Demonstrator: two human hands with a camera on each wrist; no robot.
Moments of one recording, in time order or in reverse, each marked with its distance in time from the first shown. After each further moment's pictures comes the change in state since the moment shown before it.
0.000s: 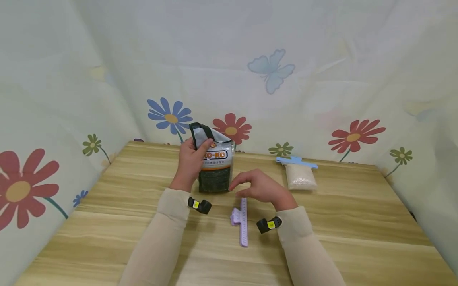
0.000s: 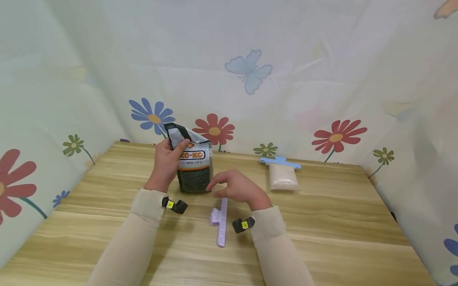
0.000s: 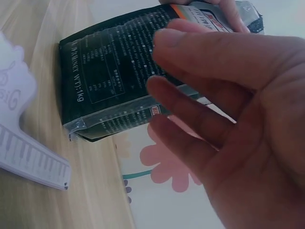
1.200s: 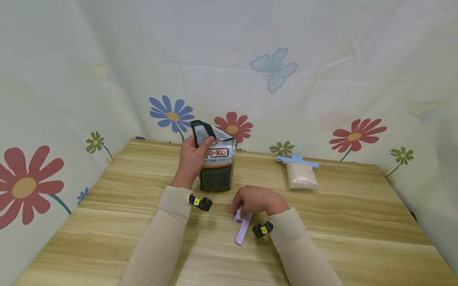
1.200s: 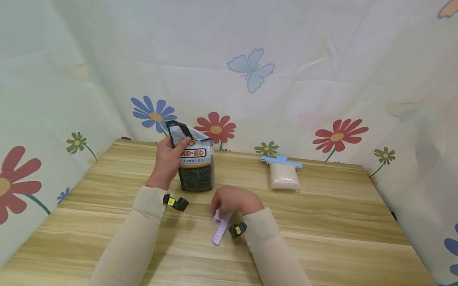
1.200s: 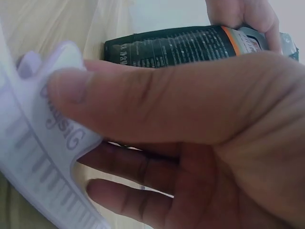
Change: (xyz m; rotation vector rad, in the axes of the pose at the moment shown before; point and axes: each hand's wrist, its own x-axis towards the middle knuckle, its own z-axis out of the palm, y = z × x) left_hand 0.000 -0.001 -0.002 0.014 -0.007 0.026; right_hand 0.004 -0.004 0.030 -0.287 -0.376 0.215
